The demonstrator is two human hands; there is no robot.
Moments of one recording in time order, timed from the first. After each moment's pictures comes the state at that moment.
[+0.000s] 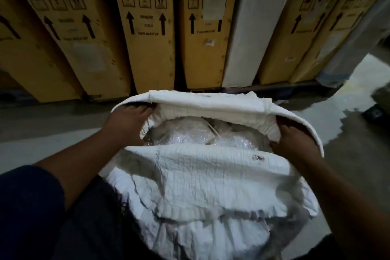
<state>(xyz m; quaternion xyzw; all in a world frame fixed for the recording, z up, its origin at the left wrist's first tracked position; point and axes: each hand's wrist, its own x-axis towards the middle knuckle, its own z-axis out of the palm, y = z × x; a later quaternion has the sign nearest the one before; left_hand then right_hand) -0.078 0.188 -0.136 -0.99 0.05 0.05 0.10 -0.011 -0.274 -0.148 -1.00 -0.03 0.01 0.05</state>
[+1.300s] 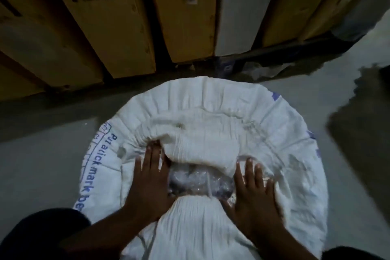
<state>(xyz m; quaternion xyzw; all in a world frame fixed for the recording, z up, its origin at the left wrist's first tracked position) -0.102 0.070 -0.276 -0.99 0.04 0.13 -0.06 -0.094 -0.216 -0.249 -0.97 -0.07 0.21 0.04</state>
